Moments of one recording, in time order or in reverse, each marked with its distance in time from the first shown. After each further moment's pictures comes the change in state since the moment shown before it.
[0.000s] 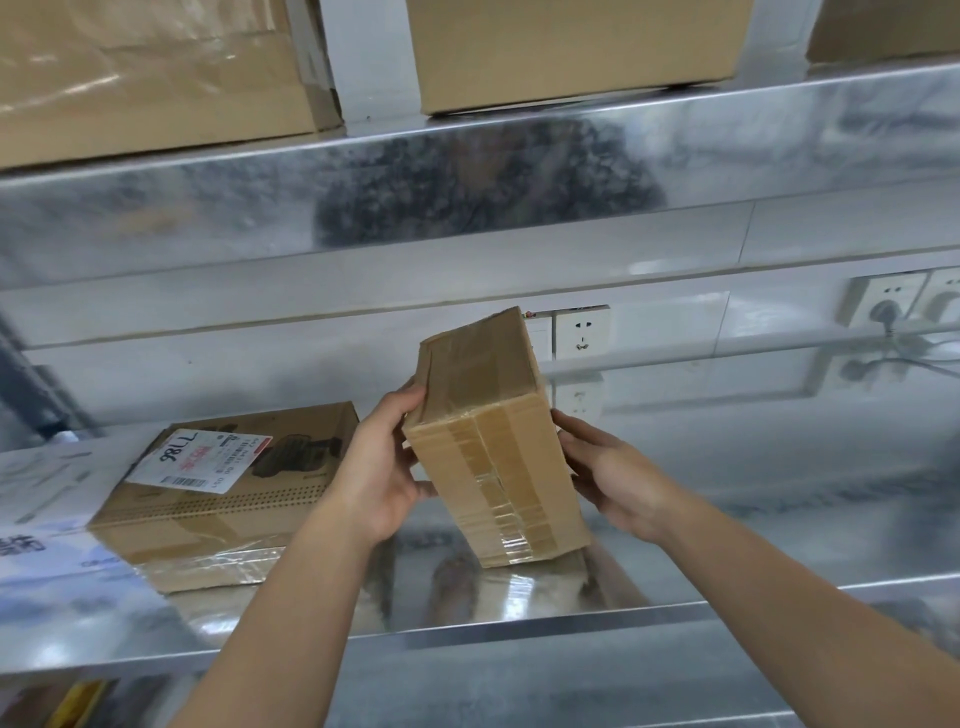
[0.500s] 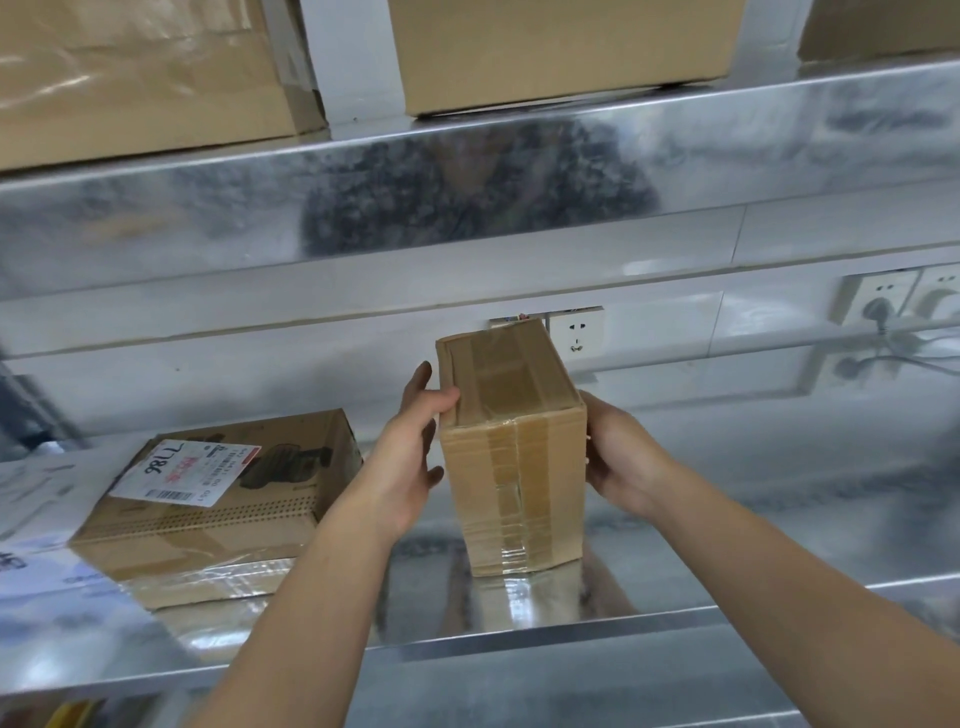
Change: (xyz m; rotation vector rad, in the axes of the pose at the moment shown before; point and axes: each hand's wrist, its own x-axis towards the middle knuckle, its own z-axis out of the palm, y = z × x) left_hand 0.002 0.003 0.028 0.120 -0.089 0.069; right_hand -0.012 -0.039 0.010 0.014 0.054 -0.029
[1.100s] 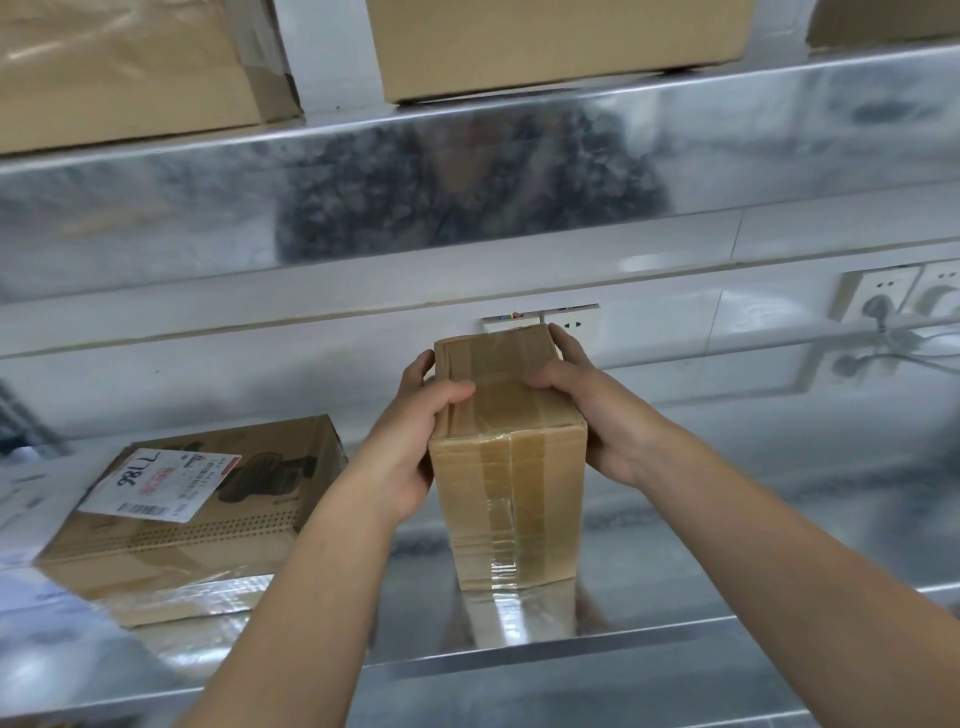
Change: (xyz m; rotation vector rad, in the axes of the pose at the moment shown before) left_hand 0.013 0.020 0.019 -0.015 0.026 0.027; right_hand 0.008 -0.040 0.014 0.009 -0.066 -0.070
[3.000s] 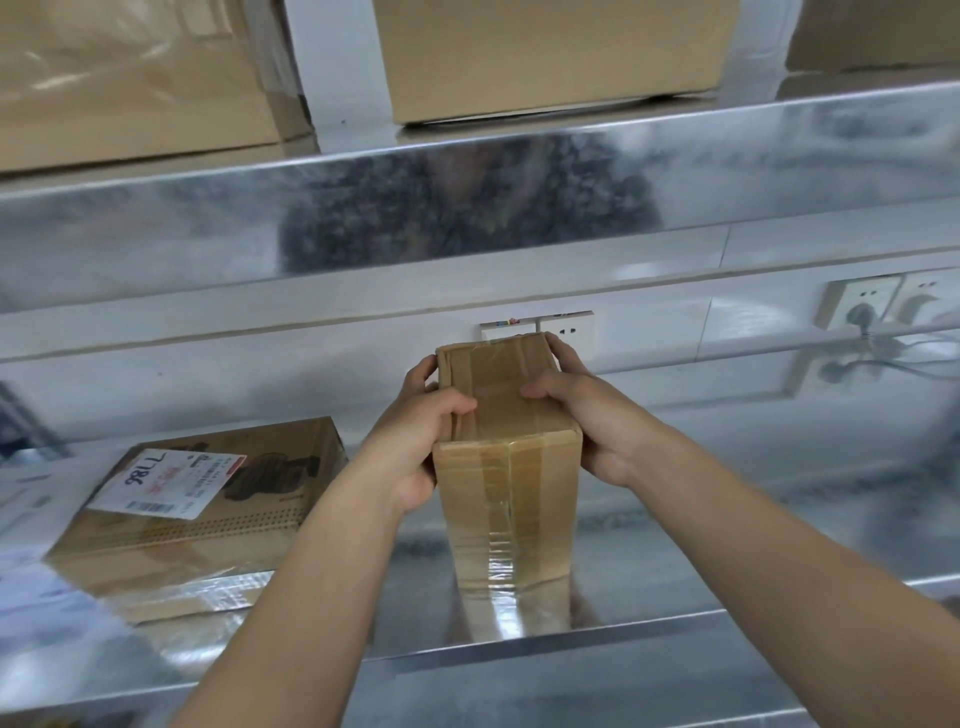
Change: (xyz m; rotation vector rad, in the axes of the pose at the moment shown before) left_hand -0.007 0.009 0.009 -0.043 0.026 -0.078; right_hand -0.002 0.000 0.001 0.024 0.025 0.045
